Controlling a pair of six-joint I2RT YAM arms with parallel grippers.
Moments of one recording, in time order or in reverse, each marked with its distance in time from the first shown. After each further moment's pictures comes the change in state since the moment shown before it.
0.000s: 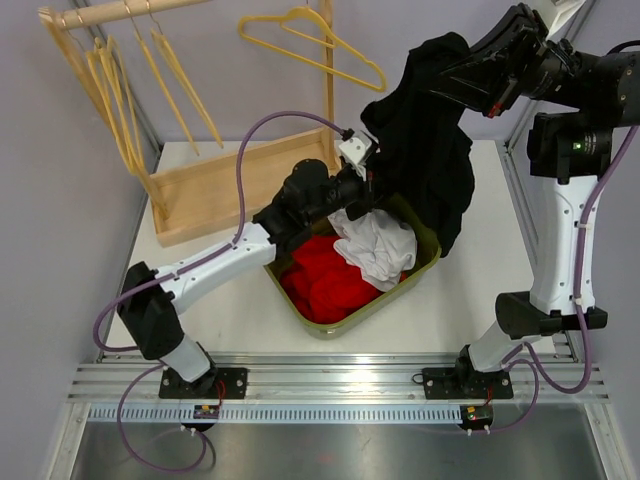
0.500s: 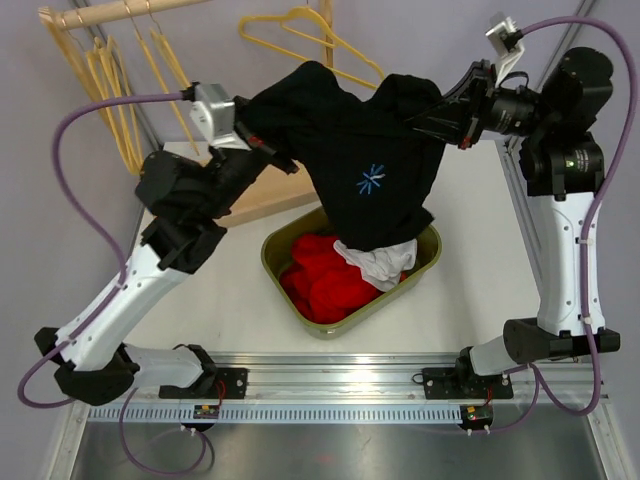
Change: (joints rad) left arm 0.043 -0.330 0.225 -0.026 -0.025 0.039; right arm -0.011 -0.167 -0.284 -0.681 0.064 -0.688
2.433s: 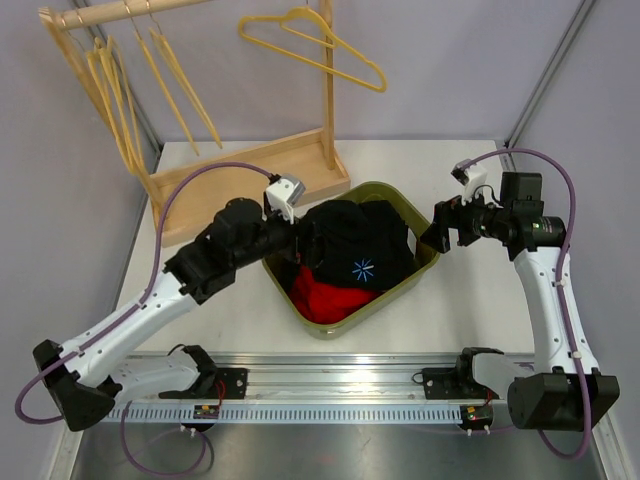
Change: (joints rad) left arm 0.023 -0.211 -0.608 -0.511 -0.027 -0.197; right arm -0.129 -0.357 -0.928 -0.452 0.597 -0.684
